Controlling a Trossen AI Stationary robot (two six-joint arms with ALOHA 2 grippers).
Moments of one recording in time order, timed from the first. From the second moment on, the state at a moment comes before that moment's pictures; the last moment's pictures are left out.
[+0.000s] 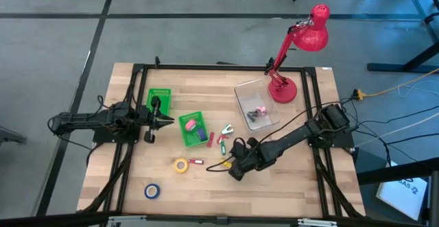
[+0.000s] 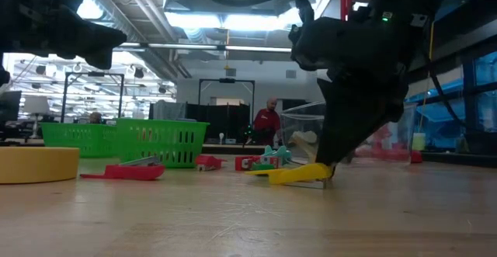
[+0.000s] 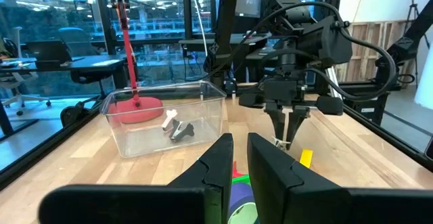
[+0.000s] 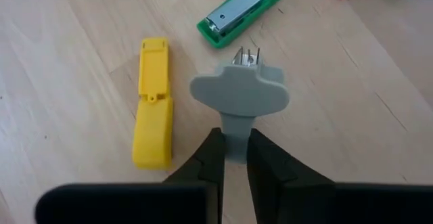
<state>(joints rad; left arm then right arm) 0.07 0.01 0.01 0.03 0.08 0.01 0.45 1.93 1.18 -0.48 0.31 0.98</state>
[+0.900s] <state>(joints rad) 0.07 0.01 0.01 0.03 0.08 0.01 0.41 1.66 1.57 -0.96 0.42 0.88</state>
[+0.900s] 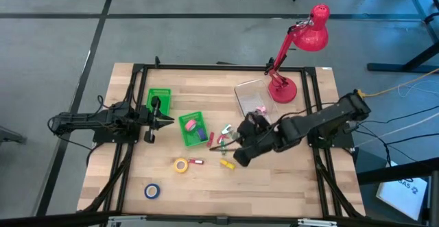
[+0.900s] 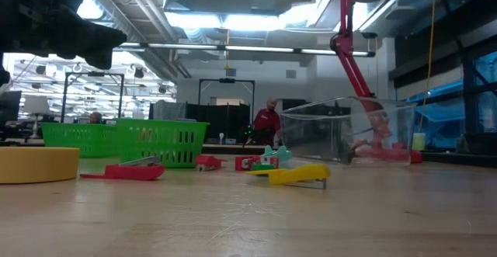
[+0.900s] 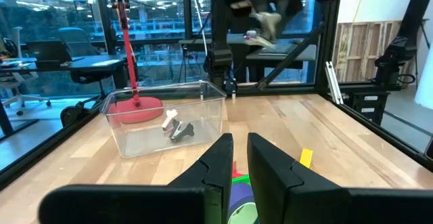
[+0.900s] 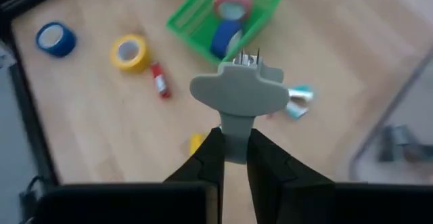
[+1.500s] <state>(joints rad) 0.07 0.01 0.01 0.03 0.08 0.01 -0.03 1.59 1.49 -1.21 0.36 0.57</state>
